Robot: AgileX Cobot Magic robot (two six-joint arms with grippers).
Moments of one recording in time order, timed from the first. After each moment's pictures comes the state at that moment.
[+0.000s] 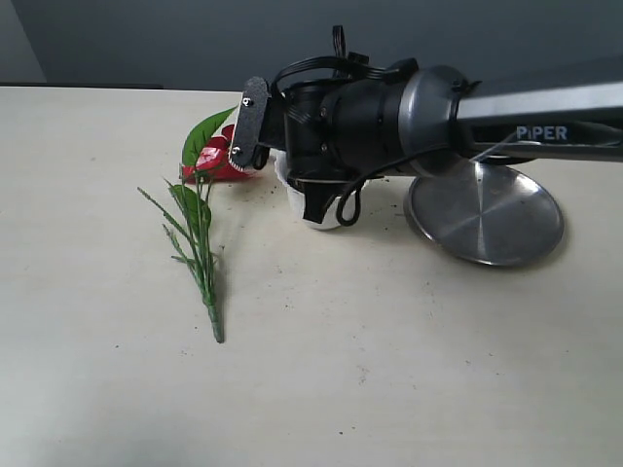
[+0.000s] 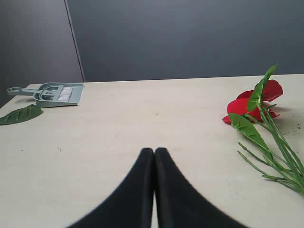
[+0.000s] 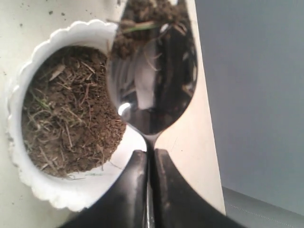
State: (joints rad) left arm 0.15 0.01 -0.01 0.10 0.24 -0.07; right arm 0.97 1.99 -1.37 -1.09 0.78 0.27
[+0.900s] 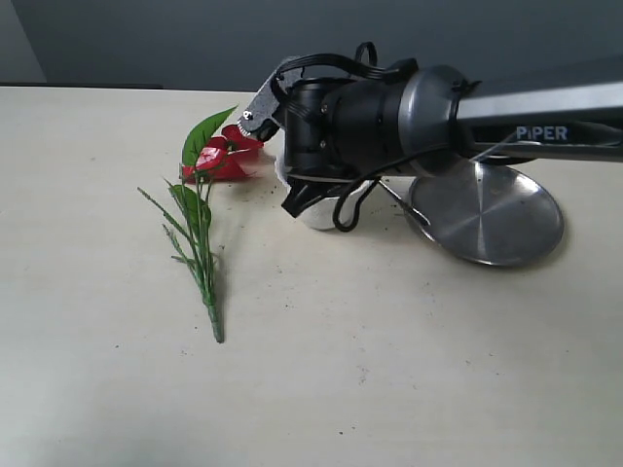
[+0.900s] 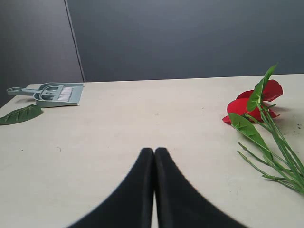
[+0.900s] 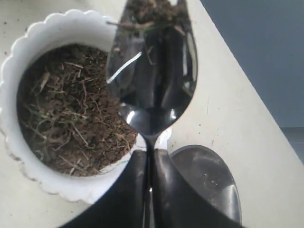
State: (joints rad) left arm 0.15 0.01 -0.01 0.10 0.24 -0.07; right arm 0.97 1.99 -1.37 -1.01 0.84 0.66
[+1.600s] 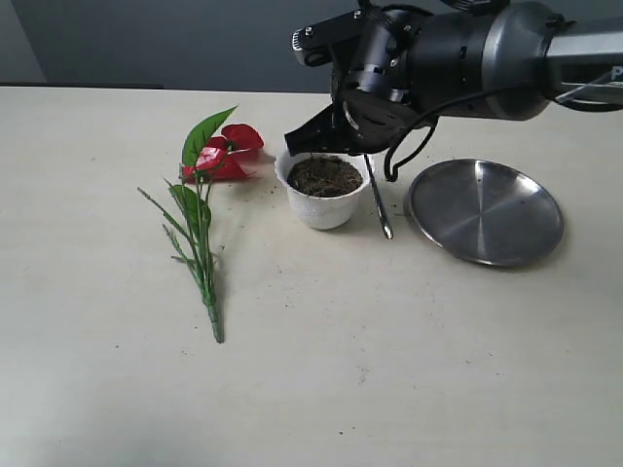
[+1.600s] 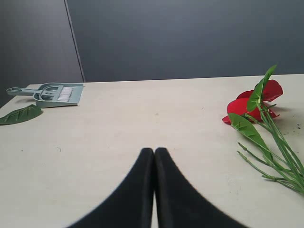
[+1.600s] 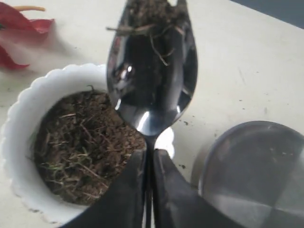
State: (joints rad) left arm 0.15 0.01 -0.01 0.10 0.24 -0.07; right arm 0.84 1.91 -1.37 -0.73 0.65 0.84
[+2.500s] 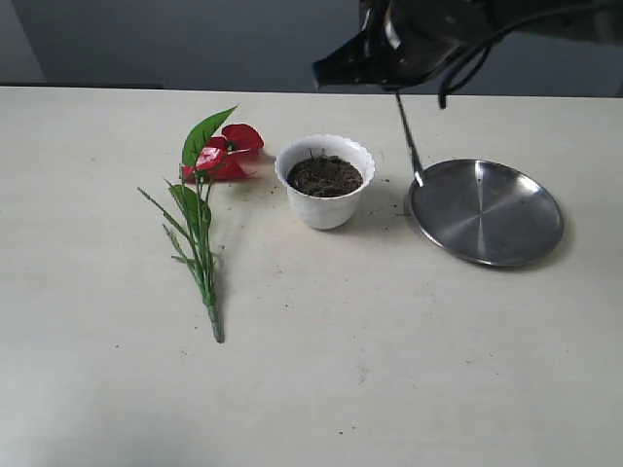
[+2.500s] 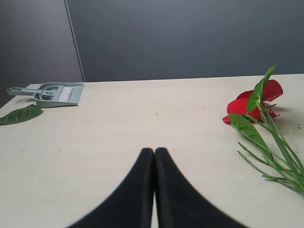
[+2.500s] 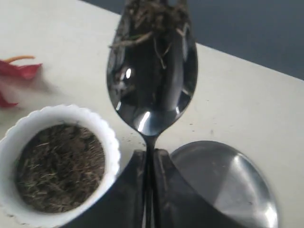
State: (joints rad) left arm 0.15 0.01 -0.01 0.10 0.24 -0.07; right arm 0.77 1.75 -1.44 -0.66 0.76 0.68
